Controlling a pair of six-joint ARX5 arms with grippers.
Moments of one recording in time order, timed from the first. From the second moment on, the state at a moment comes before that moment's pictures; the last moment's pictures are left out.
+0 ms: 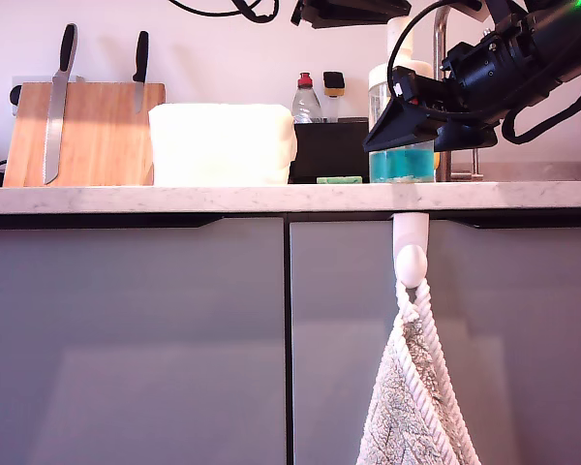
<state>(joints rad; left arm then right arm) -0.65 1.91 1.91 -0.44 0.65 0.29 0.33 1.41 0.80 0.29 -0.33 -0.23</state>
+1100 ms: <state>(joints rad) -0.63 1.97 2.23 -0.79 0.68 0.28 0.33 1.41 0.80 0.29 -0.33 -0.23</state>
